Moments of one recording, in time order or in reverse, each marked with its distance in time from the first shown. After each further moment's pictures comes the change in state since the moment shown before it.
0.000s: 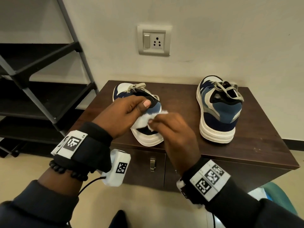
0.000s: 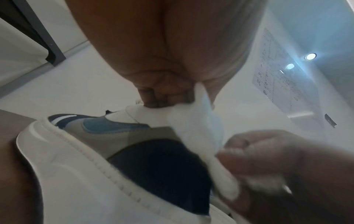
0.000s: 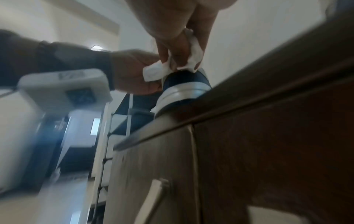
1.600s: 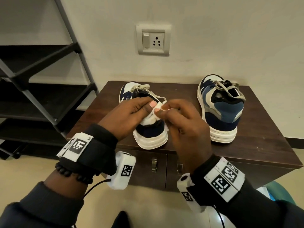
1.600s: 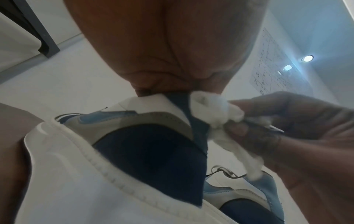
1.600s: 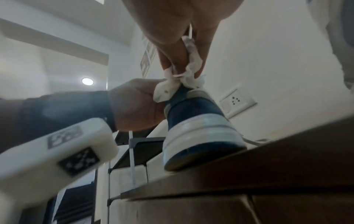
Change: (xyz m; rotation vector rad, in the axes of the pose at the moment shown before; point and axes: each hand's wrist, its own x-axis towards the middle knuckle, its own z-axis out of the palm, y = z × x) left_hand 0.004 0.003 0.007 -0.191 -0.079 0.001; right_hand 0.012 0.002 -0.015 0.128 0.118 0.142
